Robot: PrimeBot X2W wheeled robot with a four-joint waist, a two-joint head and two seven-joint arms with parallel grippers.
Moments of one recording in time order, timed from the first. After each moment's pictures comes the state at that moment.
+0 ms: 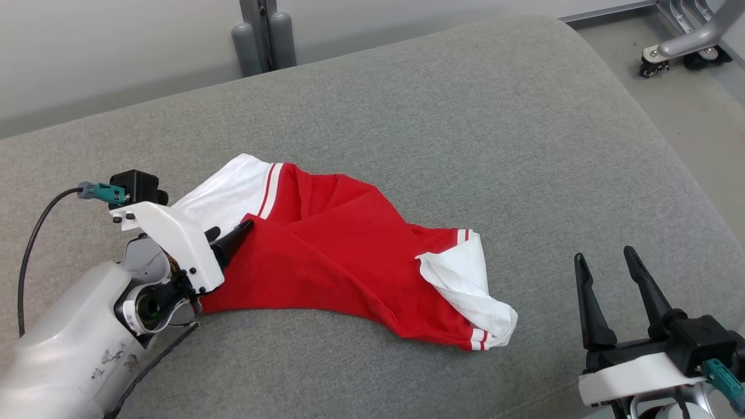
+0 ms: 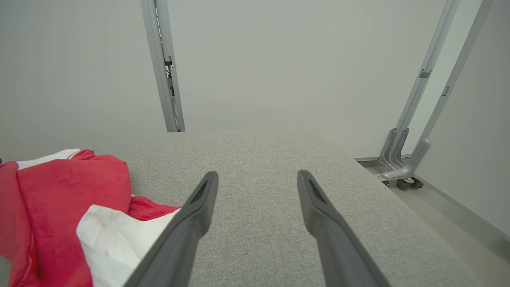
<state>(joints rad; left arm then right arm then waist) -0.72 0.46 -0.87 0.58 -1.39 0.03 0.29 -0.05 -0.05 0.04 0.11 0.10 0.13 -0.26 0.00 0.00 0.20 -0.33</state>
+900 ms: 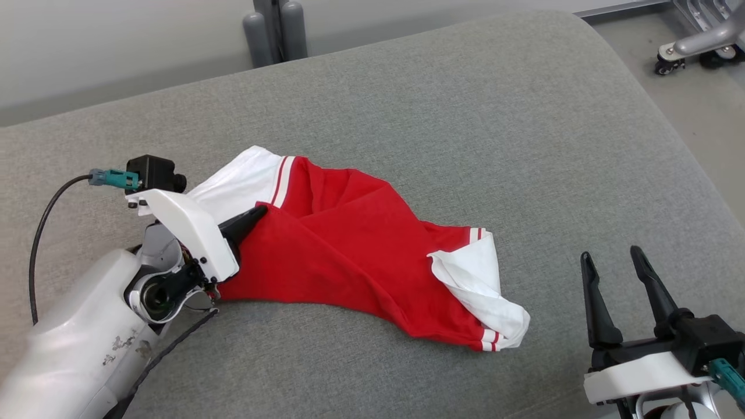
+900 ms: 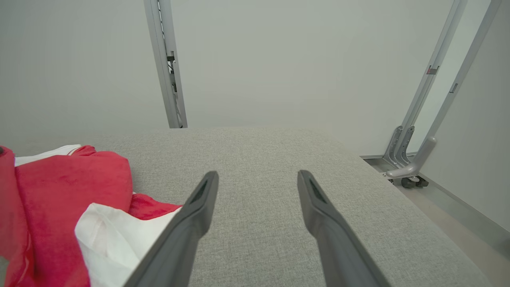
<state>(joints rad) -0.75 0.42 -0.85 0.62 -1.44 -0.12 0.30 -0.05 -0.05 0.03 0.11 0.10 0.13 -0.26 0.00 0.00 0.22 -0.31</state>
